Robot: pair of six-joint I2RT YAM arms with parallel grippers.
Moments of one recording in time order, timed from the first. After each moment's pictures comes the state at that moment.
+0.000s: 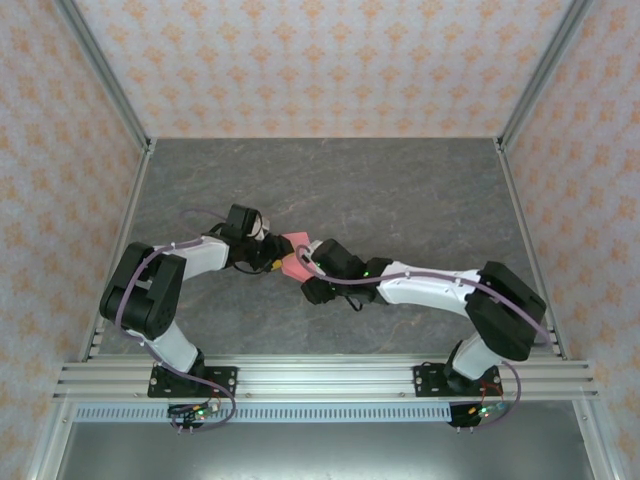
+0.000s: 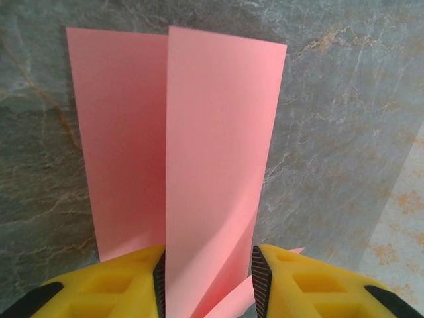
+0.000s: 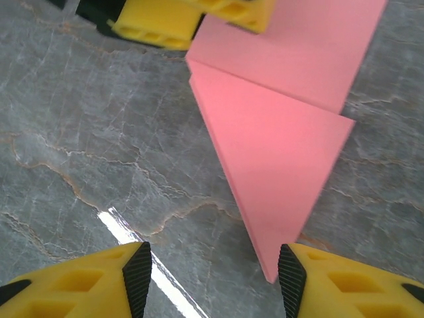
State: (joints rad) left arm -0.27 1.65 0.78 -0.11 0.55 -0.91; right arm 0.99 1.59 0.91 -0.25 0.03 0.25
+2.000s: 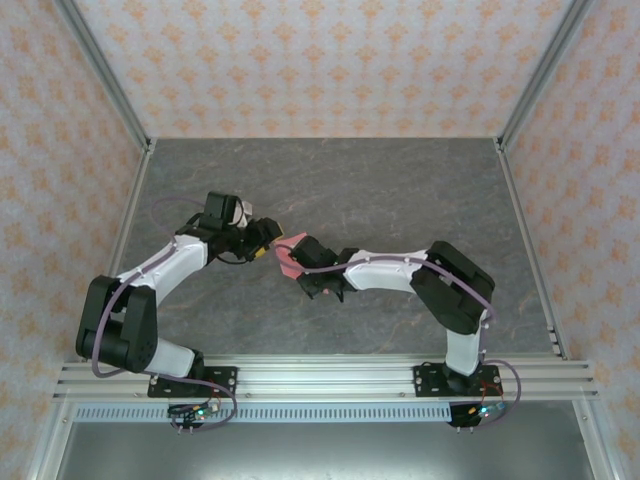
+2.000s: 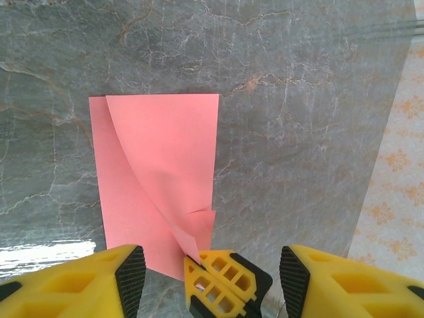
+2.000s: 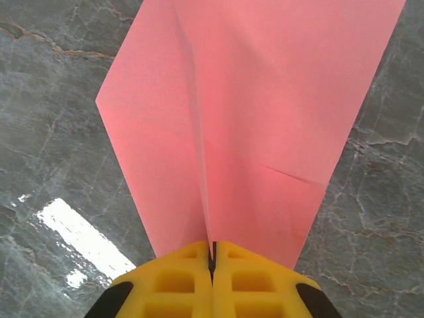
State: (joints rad) left arm -0.19 1.43 0.83 -0.32 0.52 -0.85; right arm 0.96 1.87 1.10 -0.31 0.11 0.20
